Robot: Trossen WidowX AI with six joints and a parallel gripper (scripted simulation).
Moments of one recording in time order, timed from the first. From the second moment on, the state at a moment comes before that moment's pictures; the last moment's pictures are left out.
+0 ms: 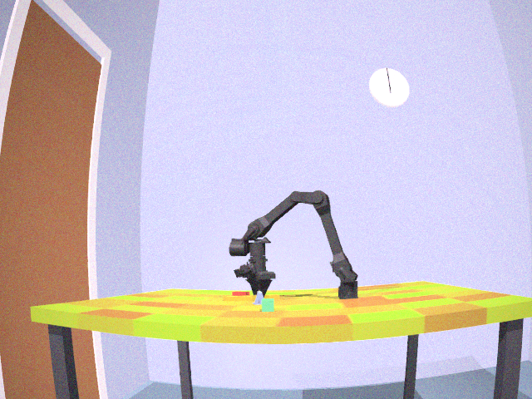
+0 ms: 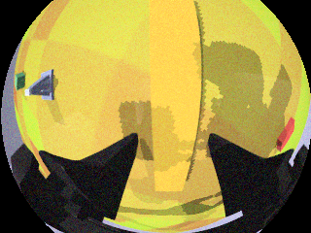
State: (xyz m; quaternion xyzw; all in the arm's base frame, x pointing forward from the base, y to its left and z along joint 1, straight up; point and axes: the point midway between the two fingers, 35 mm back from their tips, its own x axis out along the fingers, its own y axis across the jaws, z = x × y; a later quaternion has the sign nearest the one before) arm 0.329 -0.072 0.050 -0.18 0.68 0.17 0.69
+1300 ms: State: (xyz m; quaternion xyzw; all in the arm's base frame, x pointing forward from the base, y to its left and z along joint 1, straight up) arm 0.329 -0.072 0.080 -0.18 0.68 0.17 0.69
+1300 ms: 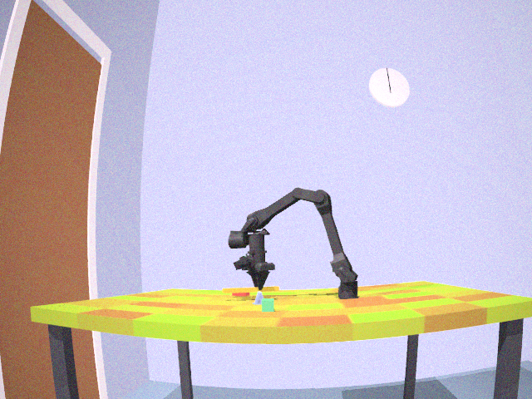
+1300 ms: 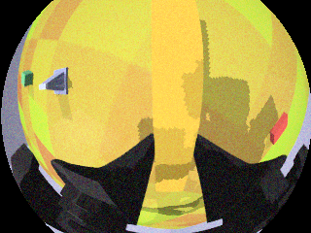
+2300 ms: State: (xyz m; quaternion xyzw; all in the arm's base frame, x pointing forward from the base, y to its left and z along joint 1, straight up) arm 0.327 -0.047 0.140 -0.18 0.68 0.17 0.69
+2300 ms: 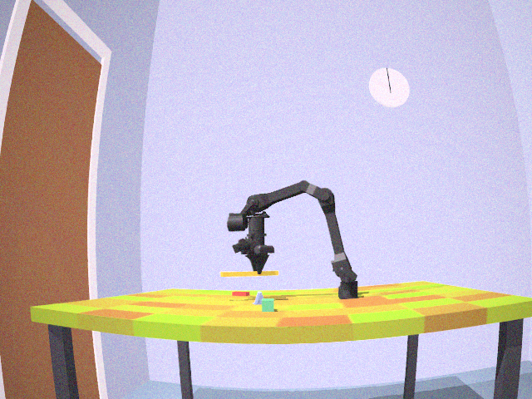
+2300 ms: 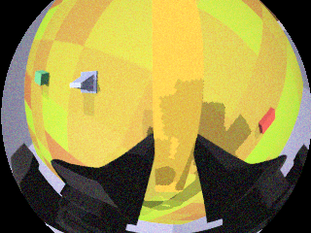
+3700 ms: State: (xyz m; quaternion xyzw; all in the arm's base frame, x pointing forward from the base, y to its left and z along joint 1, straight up) arm 0.275 0.099 0.140 -0.13 0.69 0.13 0.70
